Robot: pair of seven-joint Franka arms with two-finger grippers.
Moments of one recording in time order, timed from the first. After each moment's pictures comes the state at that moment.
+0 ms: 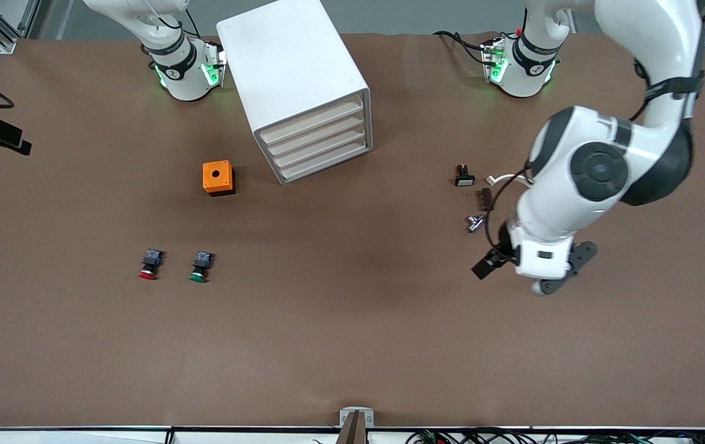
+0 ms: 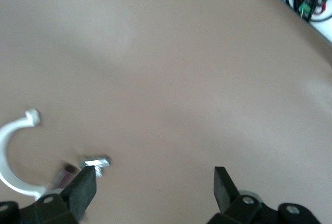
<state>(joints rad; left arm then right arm) -0.13 0.43 -0.25 -1.41 0.10 1.90 -0.99 -0.03 0.03 -0.08 -1.43 0.02 1.34 -0.01</state>
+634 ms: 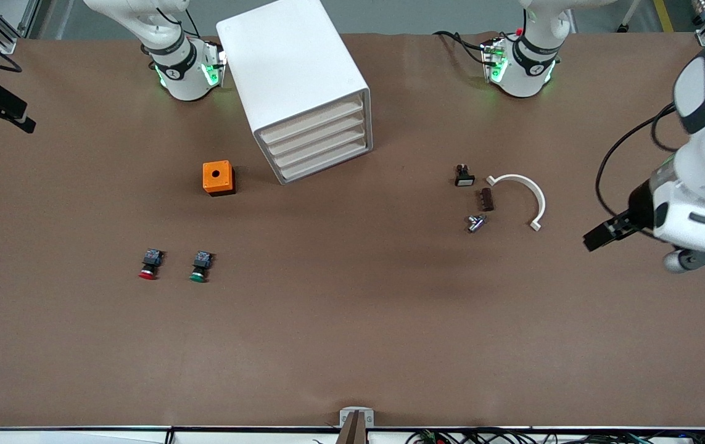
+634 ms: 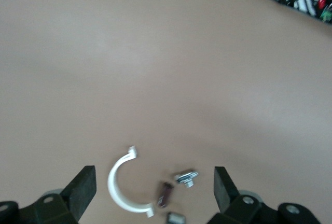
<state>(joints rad) 0.06 0.23 -0.23 -1.41 0.10 1.67 -0.53 -0.02 -0.18 -0.07 -1.68 0.03 1.49 -0.01</state>
